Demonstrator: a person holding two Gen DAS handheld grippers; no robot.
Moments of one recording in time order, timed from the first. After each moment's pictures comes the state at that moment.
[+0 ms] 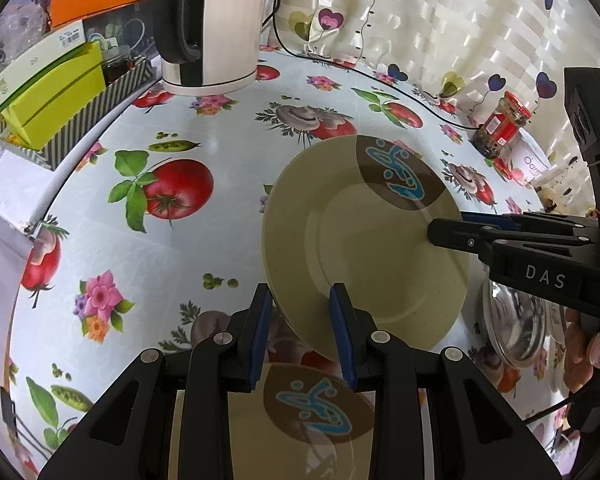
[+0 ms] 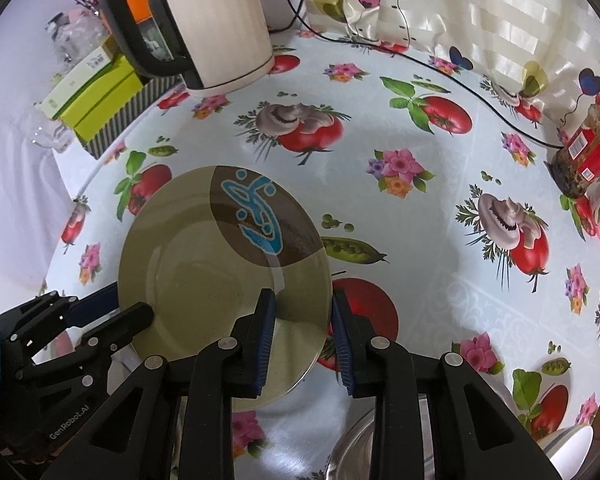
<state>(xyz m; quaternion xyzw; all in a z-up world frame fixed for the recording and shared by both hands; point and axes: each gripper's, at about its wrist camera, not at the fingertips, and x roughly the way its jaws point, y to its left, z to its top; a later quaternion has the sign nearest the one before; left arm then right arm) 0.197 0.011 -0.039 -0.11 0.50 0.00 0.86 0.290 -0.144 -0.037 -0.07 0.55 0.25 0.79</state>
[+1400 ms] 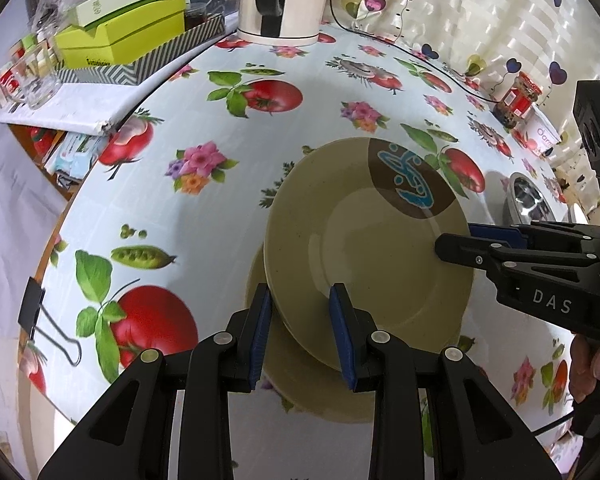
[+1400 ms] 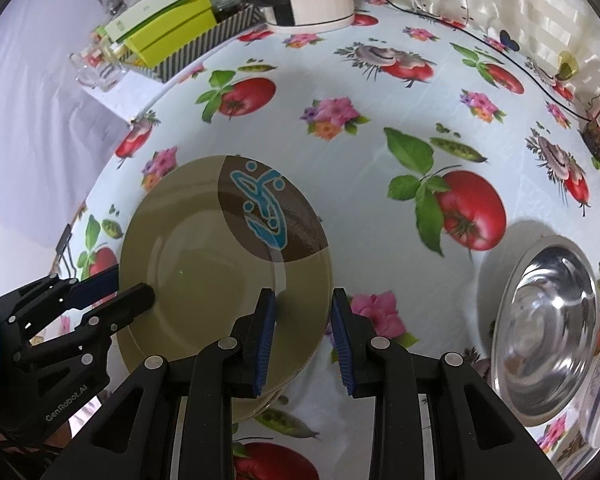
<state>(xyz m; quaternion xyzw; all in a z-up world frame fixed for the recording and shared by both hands) 0.086 0.048 -0.055 -0.12 0.52 0.04 0.84 0.181 -0.098 -0.057 -0.09 0.57 0.29 0.76</state>
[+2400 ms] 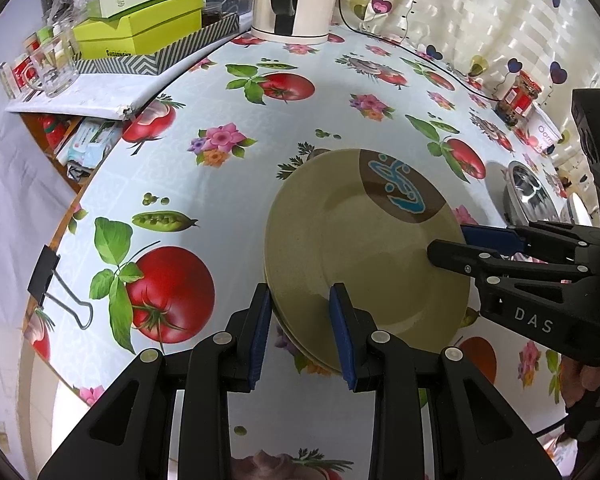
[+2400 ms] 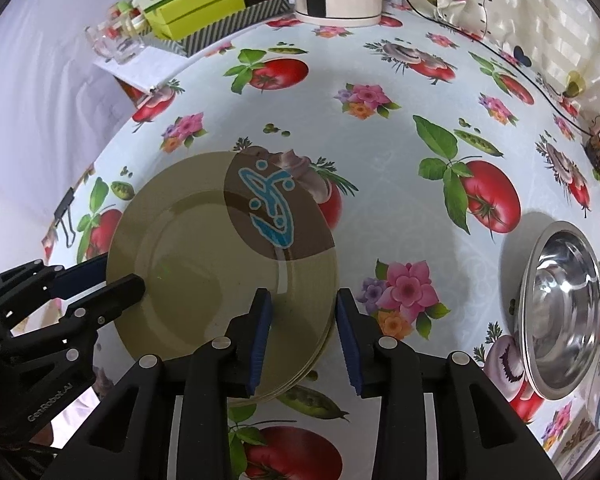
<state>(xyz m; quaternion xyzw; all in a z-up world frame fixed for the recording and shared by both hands) 0.057 0.048 -0.054 -0.12 0.52 0.06 0.85 0.147 -0.086 -0.064 -0.13 0.55 0.30 0.77</state>
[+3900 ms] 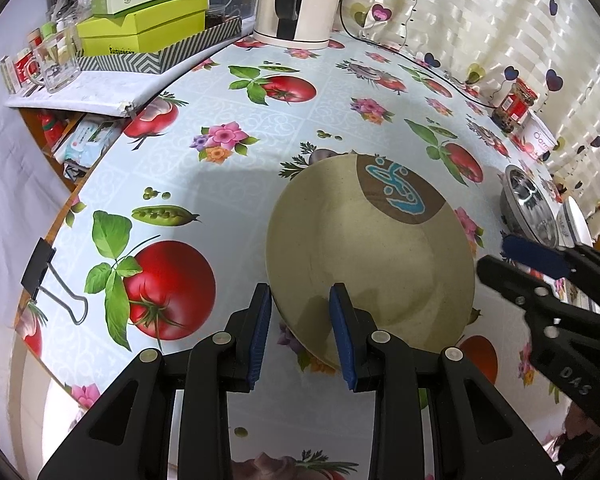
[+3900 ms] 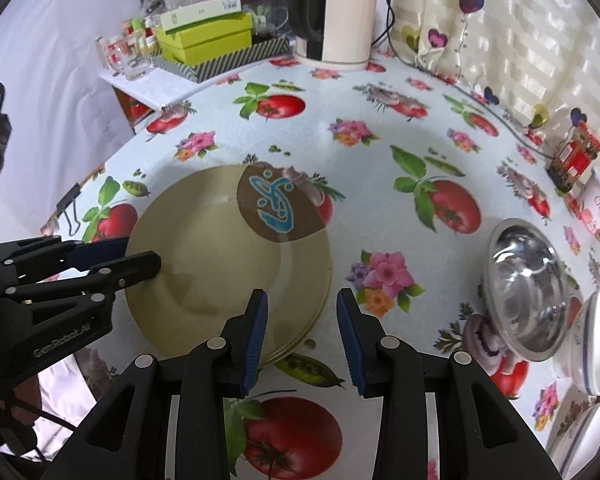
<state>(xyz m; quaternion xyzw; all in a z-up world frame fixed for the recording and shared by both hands) 0.050 0.051 -0.059 -0.13 0.50 0.05 0.85 0.097 -0.104 -0.039 -0.15 0.47 0.28 0.83</state>
